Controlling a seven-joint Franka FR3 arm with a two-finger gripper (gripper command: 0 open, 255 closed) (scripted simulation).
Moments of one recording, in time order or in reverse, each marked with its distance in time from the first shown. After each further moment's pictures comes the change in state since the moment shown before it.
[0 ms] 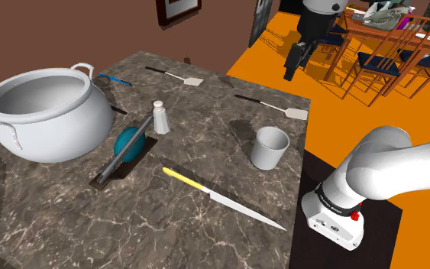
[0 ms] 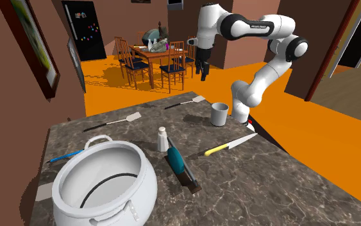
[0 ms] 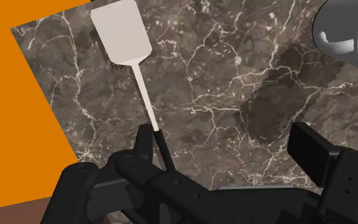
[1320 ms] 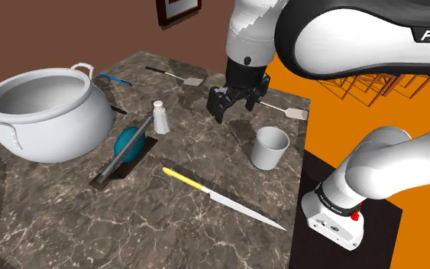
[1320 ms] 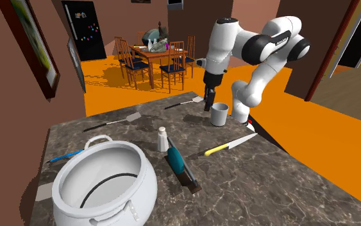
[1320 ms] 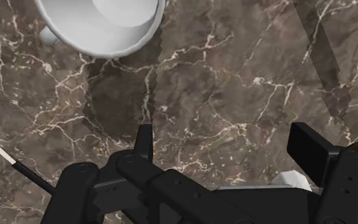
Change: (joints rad) arm -0.026 0.180 0.492 0.063 0.249 0.211 0.697
